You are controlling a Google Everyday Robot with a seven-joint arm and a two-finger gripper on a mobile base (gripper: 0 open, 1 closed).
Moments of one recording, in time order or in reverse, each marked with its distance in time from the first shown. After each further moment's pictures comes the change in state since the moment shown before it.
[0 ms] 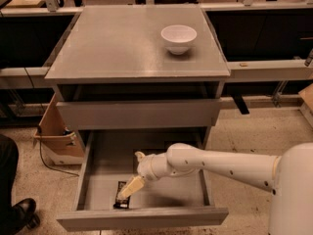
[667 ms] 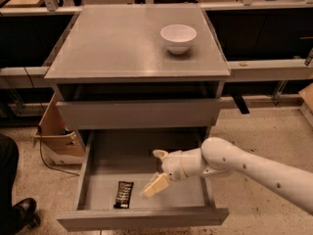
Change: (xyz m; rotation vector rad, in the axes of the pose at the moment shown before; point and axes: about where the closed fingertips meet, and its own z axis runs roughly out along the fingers) arm -0.015 0.030 -0.119 -0.076 -0.094 0.103
